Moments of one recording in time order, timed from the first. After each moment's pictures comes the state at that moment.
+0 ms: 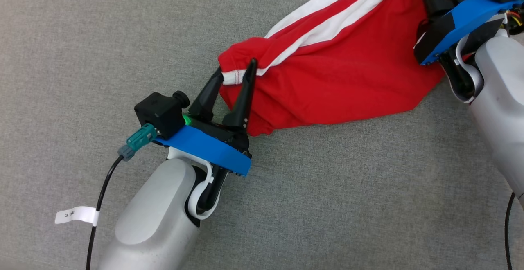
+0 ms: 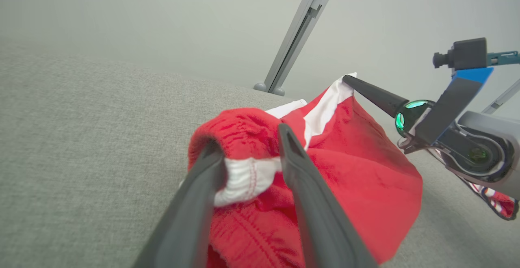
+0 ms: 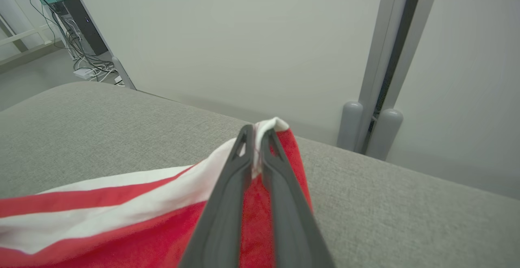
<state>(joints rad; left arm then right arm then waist) -0.58 0.13 -0.56 0.35 -0.70 -0.13 -0.26 -1.15 -0.35 0.61 0.93 0.62 0.13 -0.26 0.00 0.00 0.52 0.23</state>
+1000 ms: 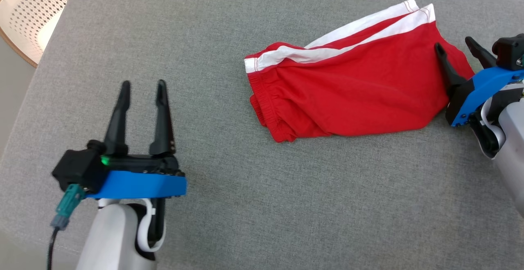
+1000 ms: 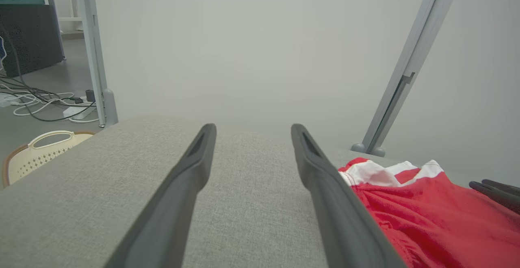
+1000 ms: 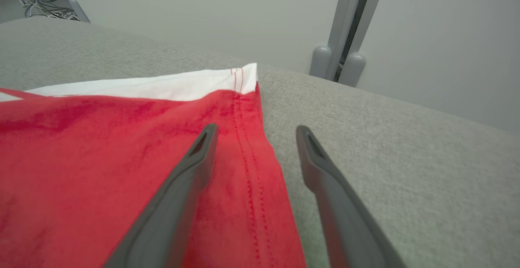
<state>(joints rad) -0.29 0.06 -0.15 0.14 -0.35 -0.09 -0.26 -0.98 -0.43 0.65 1.08 0.66 0.13 -0.26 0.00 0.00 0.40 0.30</state>
